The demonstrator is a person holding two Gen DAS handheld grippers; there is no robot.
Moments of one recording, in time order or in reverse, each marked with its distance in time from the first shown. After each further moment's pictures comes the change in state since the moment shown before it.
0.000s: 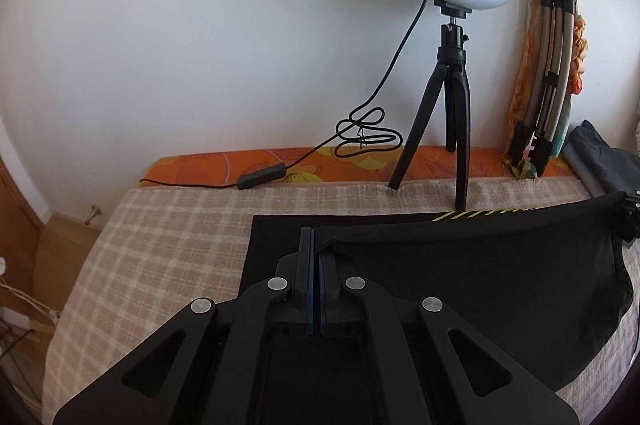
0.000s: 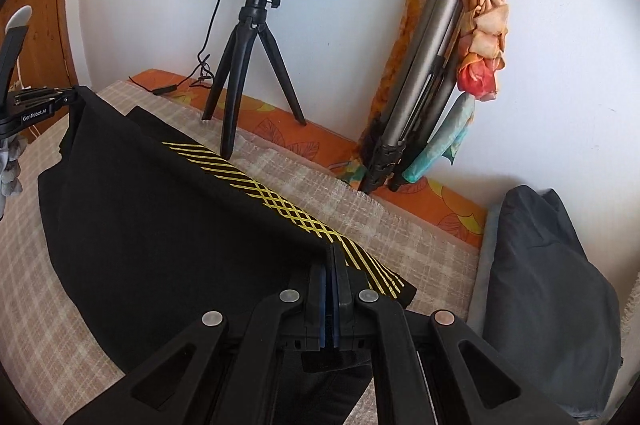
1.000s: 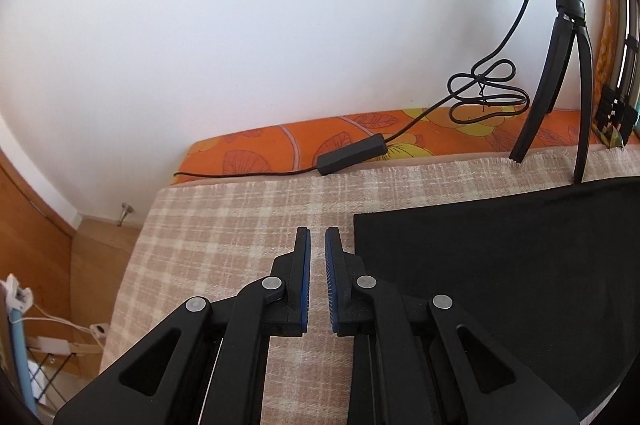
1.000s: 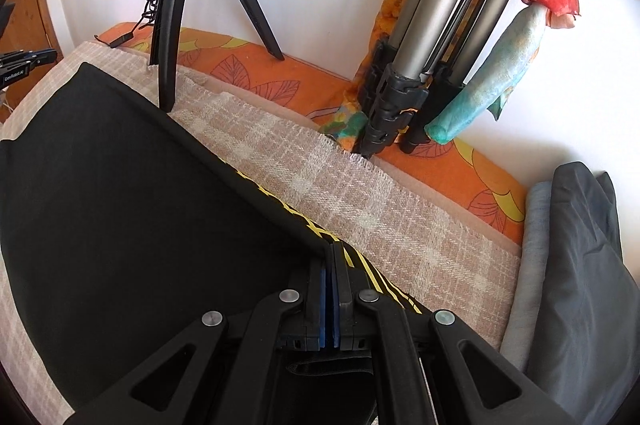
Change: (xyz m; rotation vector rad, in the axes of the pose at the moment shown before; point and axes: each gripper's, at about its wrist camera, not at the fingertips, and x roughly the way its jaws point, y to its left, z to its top) left arm 0.060 0.079 0.007 0.065 0.128 0.138; right arm 0.097 -0.016 0.009 -0.019 0.186 0.013
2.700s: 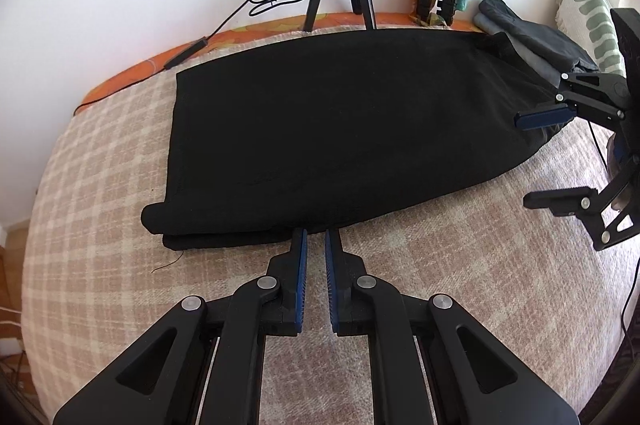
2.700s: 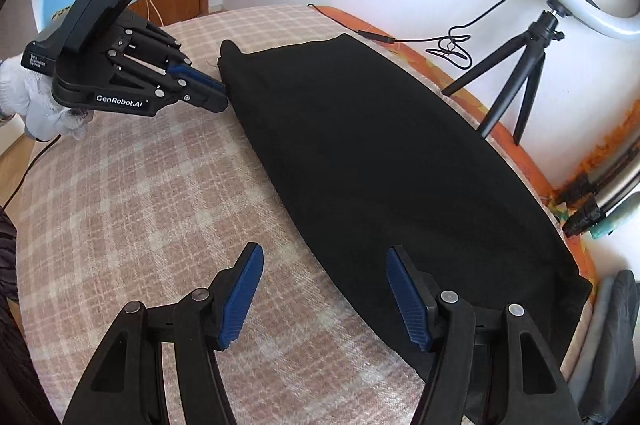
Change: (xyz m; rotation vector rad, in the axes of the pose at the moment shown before) left arm -0.090 -0.060 -0.139 0.159 0.092 -0.411; right arm -0.082 0.231 -0.065 -0.429 -0.117 0.218
